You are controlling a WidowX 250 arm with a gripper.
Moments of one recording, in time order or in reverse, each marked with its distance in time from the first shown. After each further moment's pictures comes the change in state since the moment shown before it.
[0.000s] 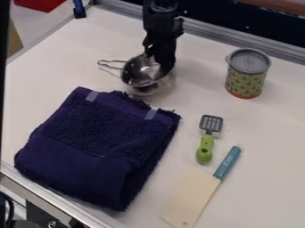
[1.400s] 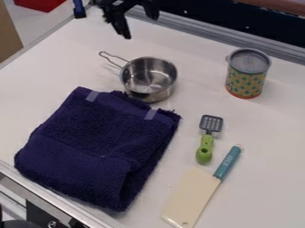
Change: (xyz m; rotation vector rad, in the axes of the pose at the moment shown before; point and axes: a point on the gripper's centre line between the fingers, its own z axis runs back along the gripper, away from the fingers) arm 0.030 0.055 0.093 -0.196 0.125 -0.185
